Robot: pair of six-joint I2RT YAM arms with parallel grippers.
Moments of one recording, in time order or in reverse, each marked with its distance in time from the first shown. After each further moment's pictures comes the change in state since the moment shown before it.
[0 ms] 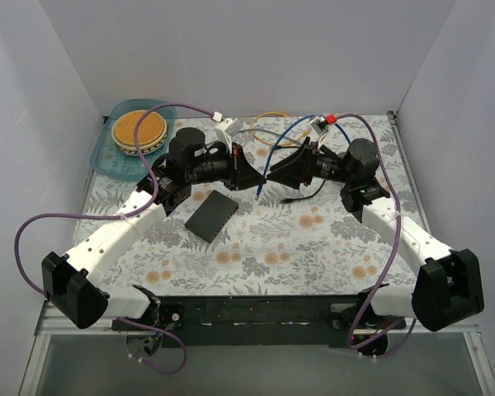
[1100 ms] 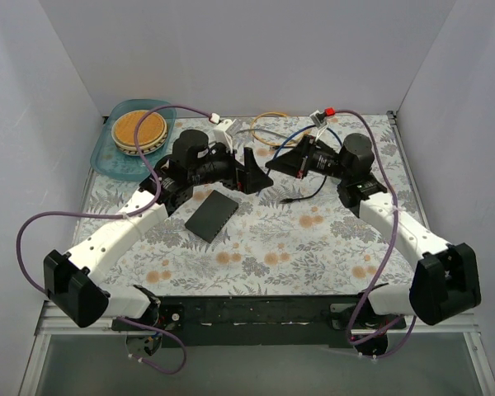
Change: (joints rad) left arm -0.006 0.018 -0.012 -0.021 -0.092 -0.005; right arm 0.006 0.073 0.013 0.108 0.045 0.222
